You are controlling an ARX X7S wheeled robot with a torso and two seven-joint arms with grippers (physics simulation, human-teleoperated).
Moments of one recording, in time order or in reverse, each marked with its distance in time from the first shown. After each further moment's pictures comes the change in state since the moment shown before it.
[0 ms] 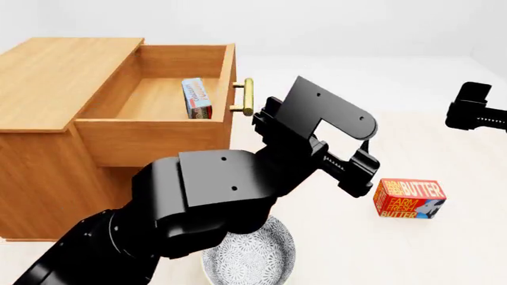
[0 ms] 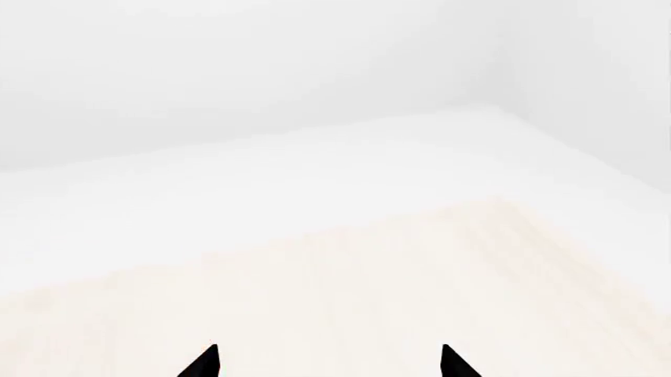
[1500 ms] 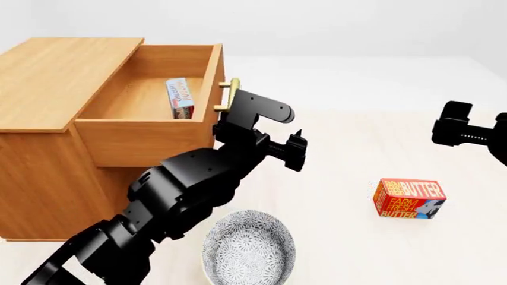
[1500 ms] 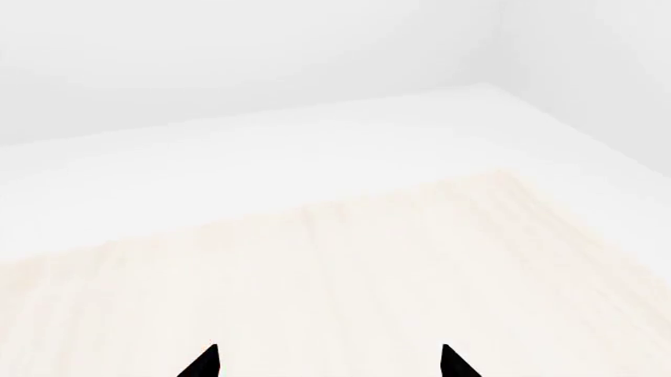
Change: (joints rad) left arm 0.075 -0.045 0.018 -0.468 0.151 0.326 0.238; right arm -0.087 -0.012 -0.006 -0.019 -0.005 -0.044 0.023
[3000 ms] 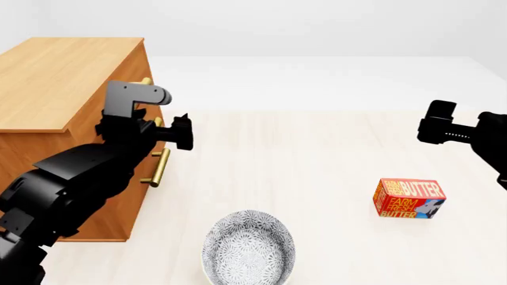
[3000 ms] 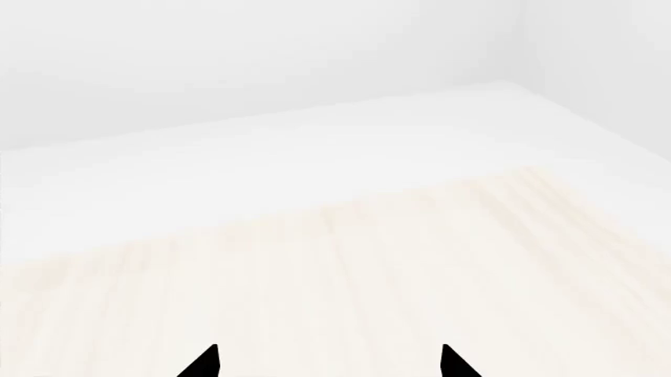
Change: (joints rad) left arm 0.038 -0.406 -0.137 0.030 -0.078 0.002 -0.017; right arm -0.046 -0.050 0.020 0.021 -0.001 -0.037 -0.012
